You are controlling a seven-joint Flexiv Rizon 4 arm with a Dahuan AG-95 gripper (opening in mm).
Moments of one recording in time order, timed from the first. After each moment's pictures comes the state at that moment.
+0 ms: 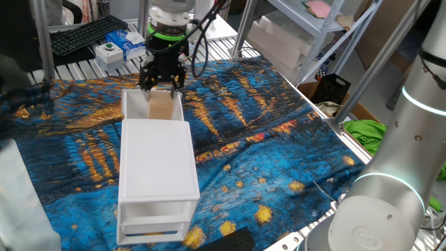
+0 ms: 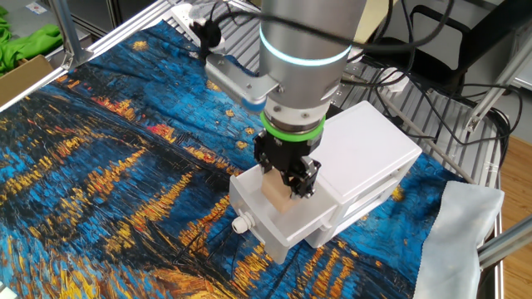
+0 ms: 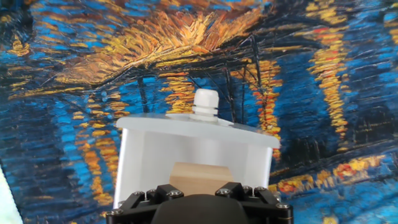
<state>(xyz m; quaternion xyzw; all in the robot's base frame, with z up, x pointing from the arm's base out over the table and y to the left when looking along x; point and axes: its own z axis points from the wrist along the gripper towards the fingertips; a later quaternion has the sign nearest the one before) 0.559 0.131 0.201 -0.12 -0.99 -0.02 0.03</state>
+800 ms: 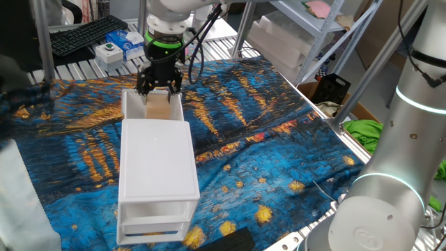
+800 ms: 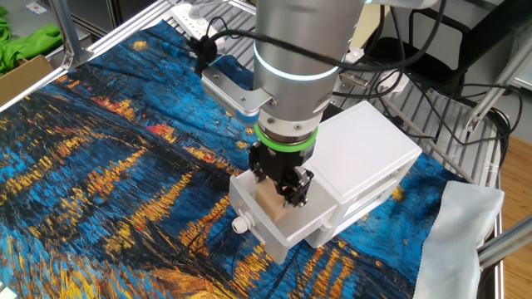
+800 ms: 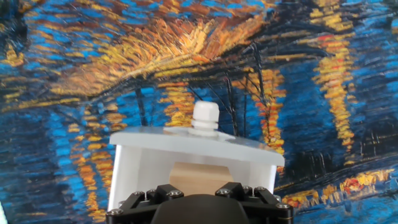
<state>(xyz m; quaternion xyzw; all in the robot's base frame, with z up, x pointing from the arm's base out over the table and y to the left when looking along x) 0.570 0.125 0.176 -0.12 -0.99 -0.02 0.01</state>
